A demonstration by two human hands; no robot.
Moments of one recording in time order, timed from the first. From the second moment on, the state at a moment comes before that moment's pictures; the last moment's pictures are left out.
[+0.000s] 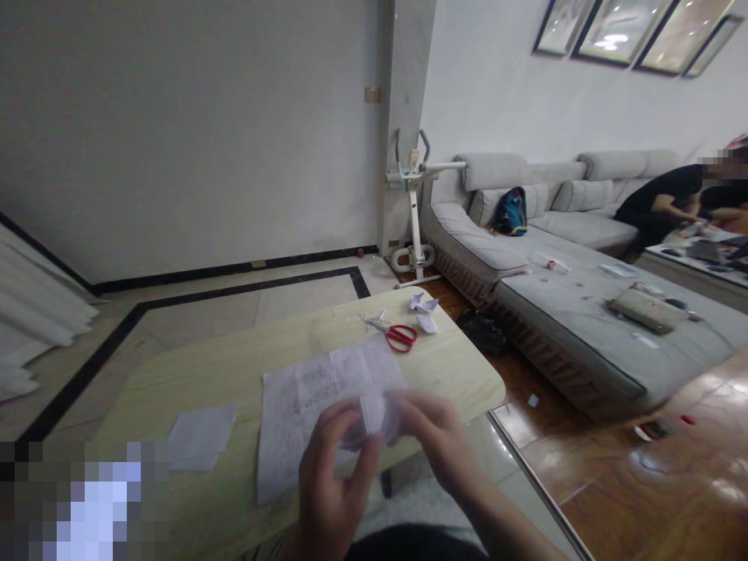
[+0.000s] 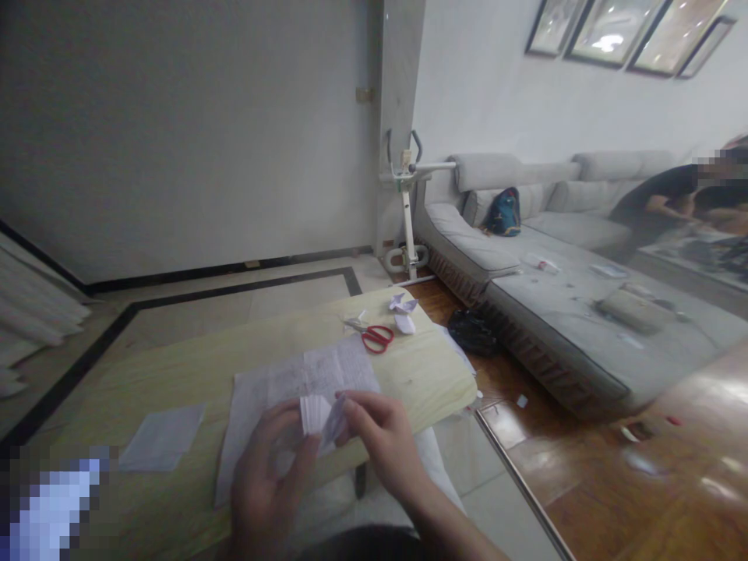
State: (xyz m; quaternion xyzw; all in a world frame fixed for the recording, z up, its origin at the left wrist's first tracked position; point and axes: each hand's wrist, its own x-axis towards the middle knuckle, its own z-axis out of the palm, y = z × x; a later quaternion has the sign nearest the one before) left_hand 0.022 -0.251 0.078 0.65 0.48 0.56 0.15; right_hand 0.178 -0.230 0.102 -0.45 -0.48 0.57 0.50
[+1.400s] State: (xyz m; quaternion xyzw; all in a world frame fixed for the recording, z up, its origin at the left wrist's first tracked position) left_hand 0.024 -0.215 0.065 0.55 0.58 0.45 0.40; right_hand 0.179 -0.198 0.074 -0.48 -0.48 0.58 0.45
